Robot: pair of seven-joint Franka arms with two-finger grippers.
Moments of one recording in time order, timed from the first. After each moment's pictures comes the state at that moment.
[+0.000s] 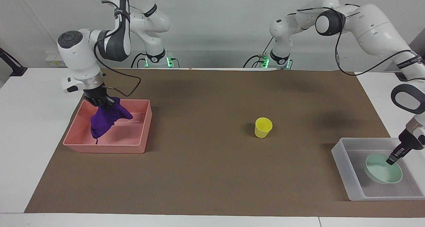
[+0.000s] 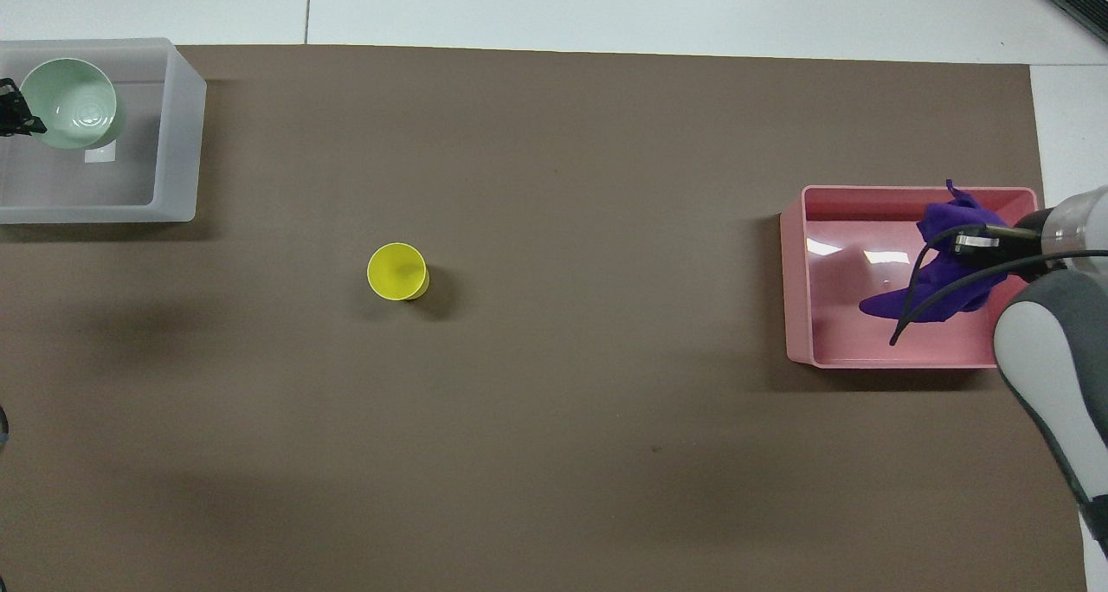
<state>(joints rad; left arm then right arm) 0.35 0.72 -0.07 -1.19 -0.08 2.13 -0.12 -0.04 0.02 -0.10 -2.09 -0.08 2.19 0.16</state>
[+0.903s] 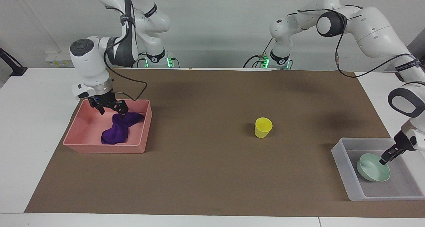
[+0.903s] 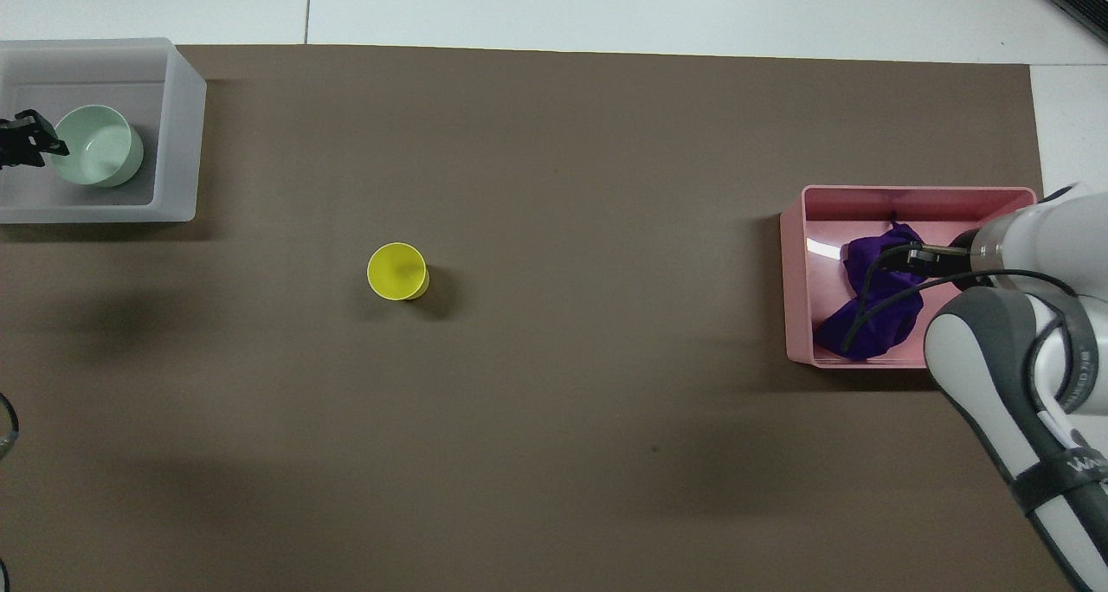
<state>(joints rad) 0.37 0.69 -0.09 -1.23 -0.06 2.14 0.05 0.00 0.00 -0.08 -2.01 -0.08 2.11 0.15</state>
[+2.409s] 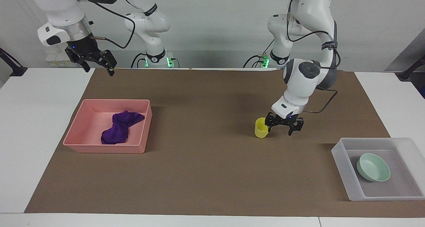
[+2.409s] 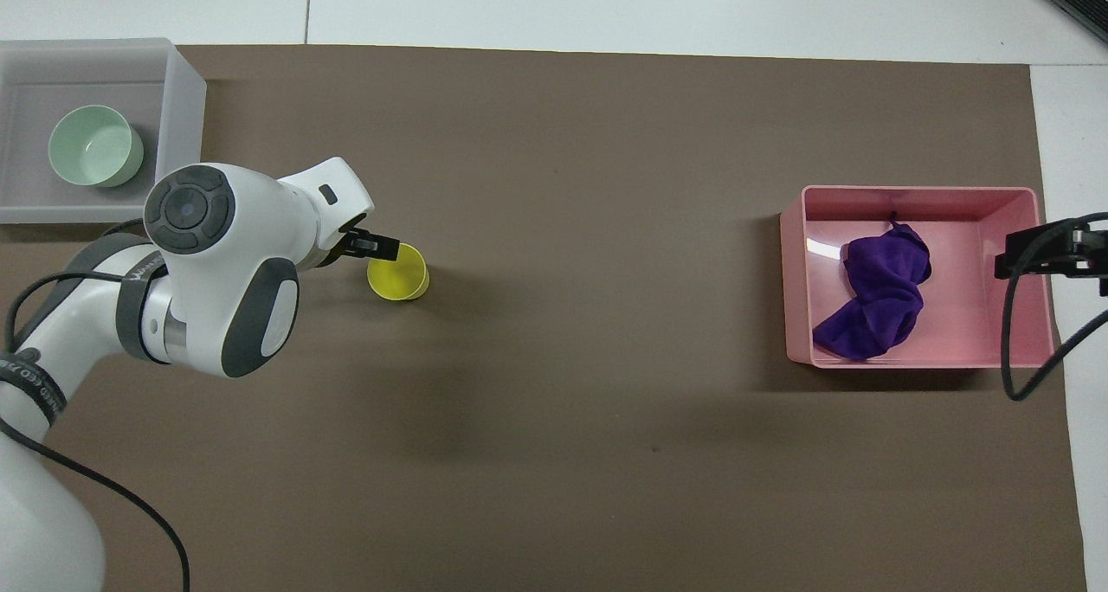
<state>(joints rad) -0.22 0.21 -0.11 -2.01 0.01 2.38 -0.06 0.00 -0.05 -0.07 -1.61 -0.02 1.54 0.11</state>
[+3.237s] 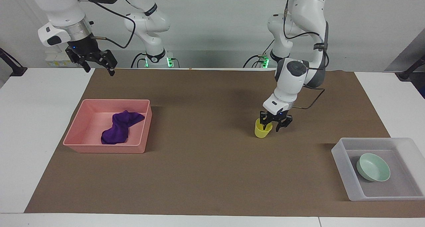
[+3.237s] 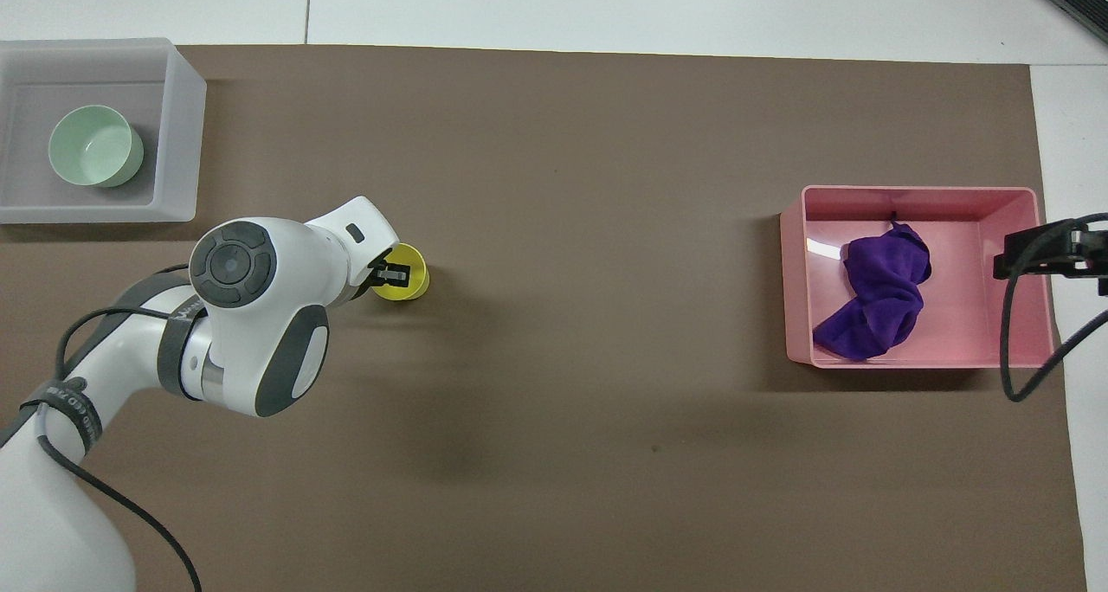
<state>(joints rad) -0.26 0.19 -0.11 -2.14 0.01 2.51 -0.22 0.04 -0.05 -0.11 -1.61 -0.02 1.54 0.11</state>
